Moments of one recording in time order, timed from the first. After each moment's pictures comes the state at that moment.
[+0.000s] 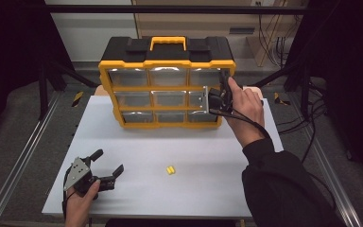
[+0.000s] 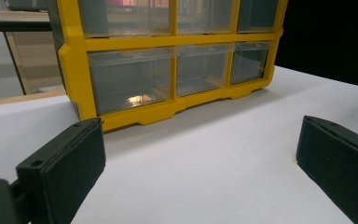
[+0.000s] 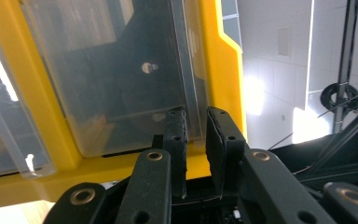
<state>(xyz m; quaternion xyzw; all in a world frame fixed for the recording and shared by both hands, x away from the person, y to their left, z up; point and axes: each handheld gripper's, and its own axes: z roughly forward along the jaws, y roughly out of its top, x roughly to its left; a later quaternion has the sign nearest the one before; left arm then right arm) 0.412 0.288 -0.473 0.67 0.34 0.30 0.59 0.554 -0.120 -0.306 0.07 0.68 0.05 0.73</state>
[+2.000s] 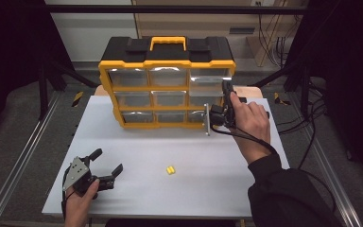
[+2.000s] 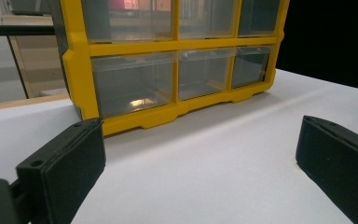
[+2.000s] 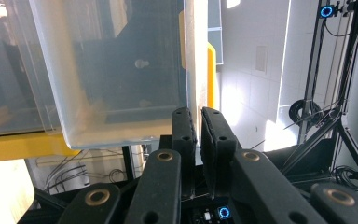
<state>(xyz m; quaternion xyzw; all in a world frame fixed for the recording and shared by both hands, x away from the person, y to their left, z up) 0.412 0.289 -0.471 0.66 0.34 0.30 0.60 0.508 -0.123 -0.316 0.02 0.65 0.02 0.76</state>
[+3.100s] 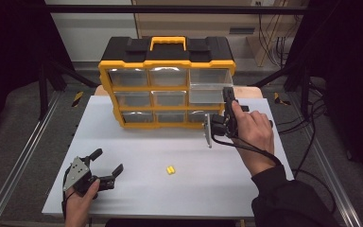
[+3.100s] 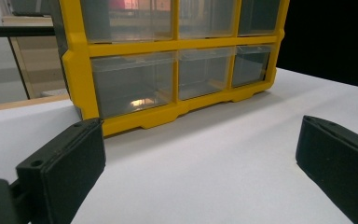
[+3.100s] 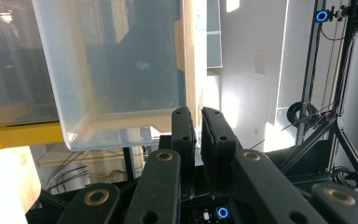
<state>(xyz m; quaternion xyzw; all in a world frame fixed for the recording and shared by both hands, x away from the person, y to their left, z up) 0.412 0.288 -0.471 0.66 0.34 0.30 0.59 0.478 -0.123 -0.316 0.02 0.65 0.03 0.76</state>
